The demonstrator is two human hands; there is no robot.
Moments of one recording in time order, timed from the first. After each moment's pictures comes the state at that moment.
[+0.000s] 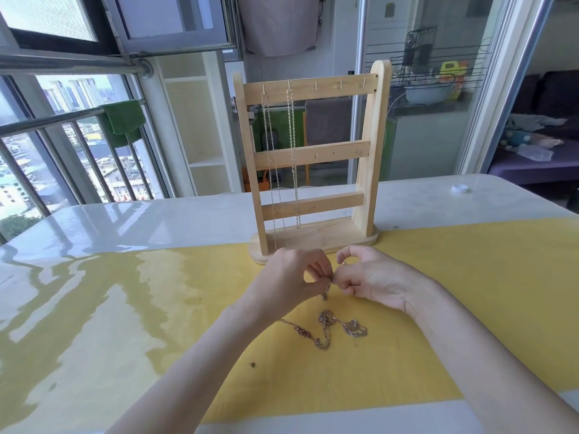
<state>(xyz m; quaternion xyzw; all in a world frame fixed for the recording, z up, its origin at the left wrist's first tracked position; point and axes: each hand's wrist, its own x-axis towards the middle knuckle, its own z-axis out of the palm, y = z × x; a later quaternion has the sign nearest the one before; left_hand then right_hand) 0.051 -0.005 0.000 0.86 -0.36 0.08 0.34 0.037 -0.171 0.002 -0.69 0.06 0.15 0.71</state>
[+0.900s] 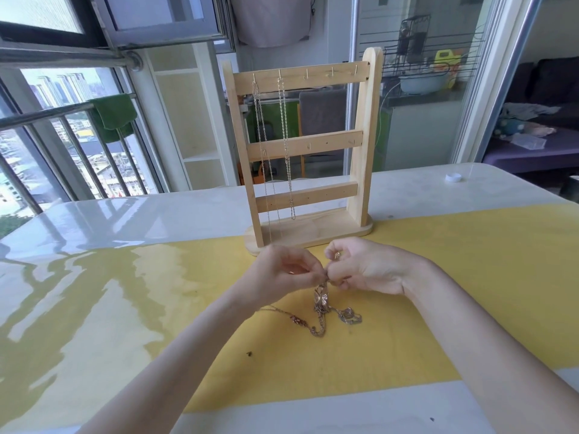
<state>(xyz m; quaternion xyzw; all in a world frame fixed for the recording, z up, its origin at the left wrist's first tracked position) 0.047 0.009 0.001 0.80 -0.30 -0.10 0.51 0.034 -0.173 0.010 -0.72 -0.03 0.23 0.66</state>
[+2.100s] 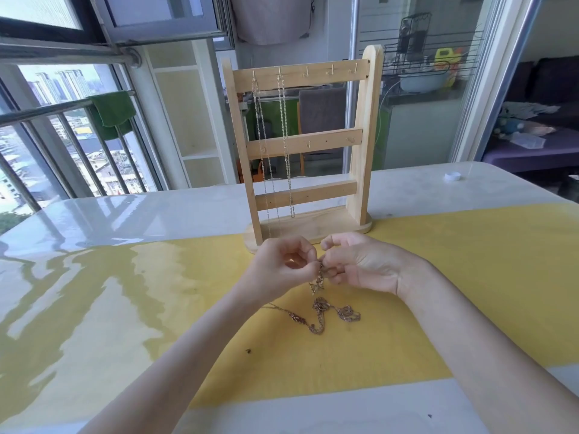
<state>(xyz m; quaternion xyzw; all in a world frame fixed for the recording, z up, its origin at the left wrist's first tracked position) 0.047 0.002 -0.002 0.79 -0.29 -0.01 0.53 0.037 -0.169 0.008 -0.63 -0.03 0.23 0.74</state>
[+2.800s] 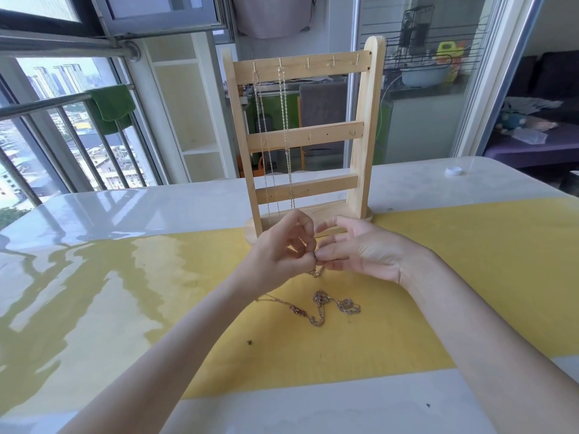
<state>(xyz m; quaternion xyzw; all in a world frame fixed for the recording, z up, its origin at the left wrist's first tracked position) 0.056 0.007 0.000 0.78 -0.39 0.02 0.50 0.036 -0.172 0.014 -0.64 -0.04 0.19 0.75</state>
